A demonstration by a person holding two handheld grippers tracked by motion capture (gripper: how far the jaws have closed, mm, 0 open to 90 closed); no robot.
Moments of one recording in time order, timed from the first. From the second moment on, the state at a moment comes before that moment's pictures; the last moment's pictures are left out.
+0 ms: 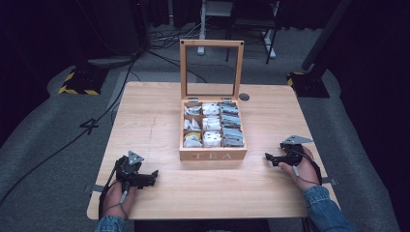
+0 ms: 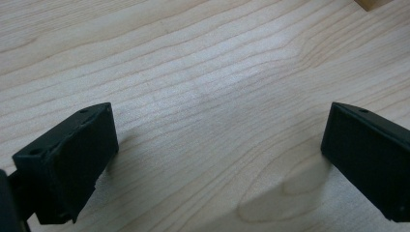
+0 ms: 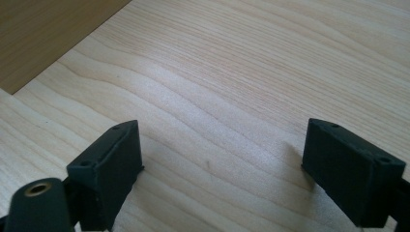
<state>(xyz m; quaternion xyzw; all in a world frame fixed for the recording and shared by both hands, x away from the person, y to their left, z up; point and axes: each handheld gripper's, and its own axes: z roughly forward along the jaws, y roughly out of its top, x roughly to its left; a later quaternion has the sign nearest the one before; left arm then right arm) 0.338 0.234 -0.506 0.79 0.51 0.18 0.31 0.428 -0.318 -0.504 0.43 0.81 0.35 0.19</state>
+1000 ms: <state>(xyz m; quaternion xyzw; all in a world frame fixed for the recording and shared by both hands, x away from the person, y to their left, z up) 0.339 0.234 -0.506 0.79 0.50 0.18 0.31 0.427 -0.319 -0.497 0.44 0.80 0.37 0.19</state>
